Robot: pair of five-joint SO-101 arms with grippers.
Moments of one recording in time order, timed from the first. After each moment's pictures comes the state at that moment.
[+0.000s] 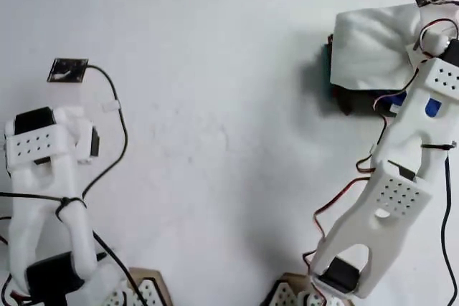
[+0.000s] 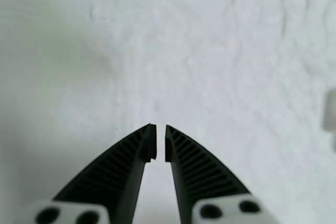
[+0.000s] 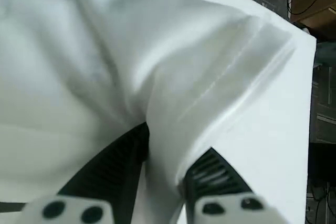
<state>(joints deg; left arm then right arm) -26.4 -19.7 33.0 72.5 -15.4 25.0 43.0 -62.6 72.3 46.6</state>
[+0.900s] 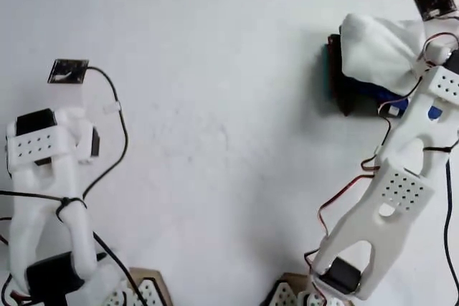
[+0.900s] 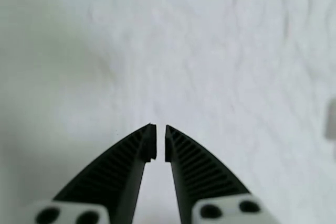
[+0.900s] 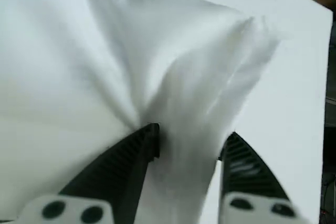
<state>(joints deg) -26.4 -19.7 33.9 70.5 -15.4 27.3 50.0 -66.5 71.1 46.6</state>
